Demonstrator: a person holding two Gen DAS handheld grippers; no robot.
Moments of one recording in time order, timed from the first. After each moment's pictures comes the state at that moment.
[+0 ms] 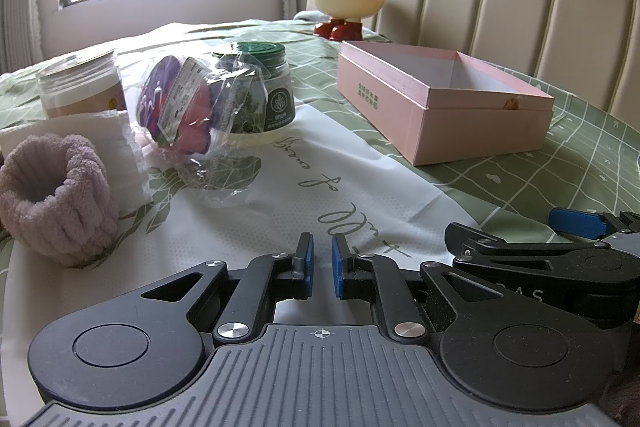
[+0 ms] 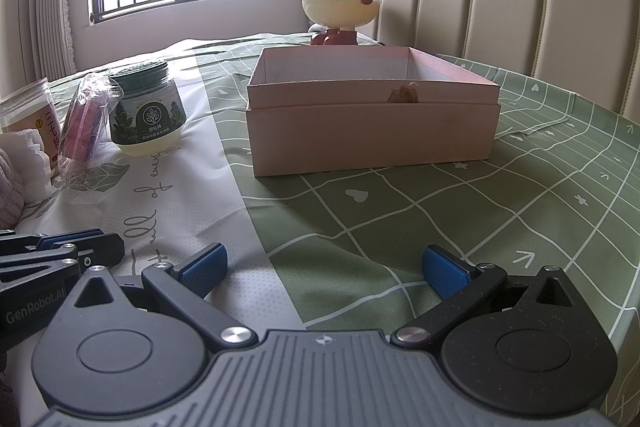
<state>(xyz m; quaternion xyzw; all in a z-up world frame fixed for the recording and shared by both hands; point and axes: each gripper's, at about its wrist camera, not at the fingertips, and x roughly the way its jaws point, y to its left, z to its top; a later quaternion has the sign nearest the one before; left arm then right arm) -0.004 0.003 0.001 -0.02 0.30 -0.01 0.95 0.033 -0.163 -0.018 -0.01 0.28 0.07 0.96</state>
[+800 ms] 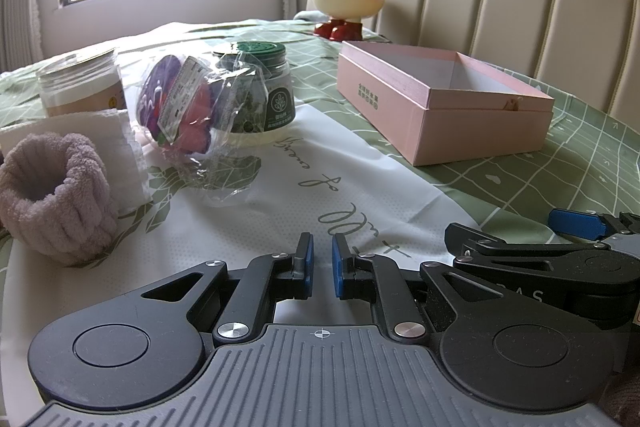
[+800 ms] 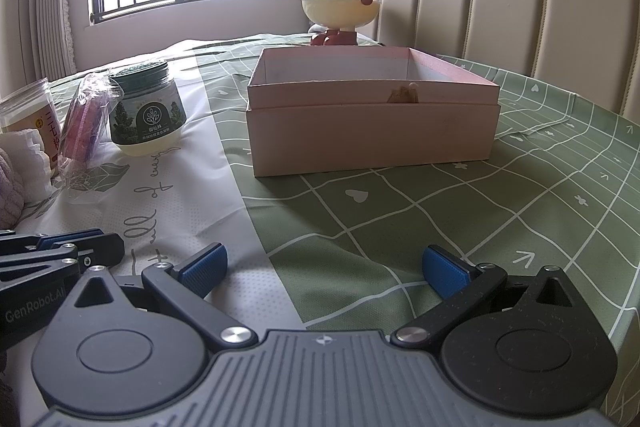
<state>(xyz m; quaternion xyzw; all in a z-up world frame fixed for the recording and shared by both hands) -0.004 0.004 0.001 -0.02 0.30 -0.01 0.95 0.033 -0.164 -0.018 -0.01 0.28 0.07 0.96</state>
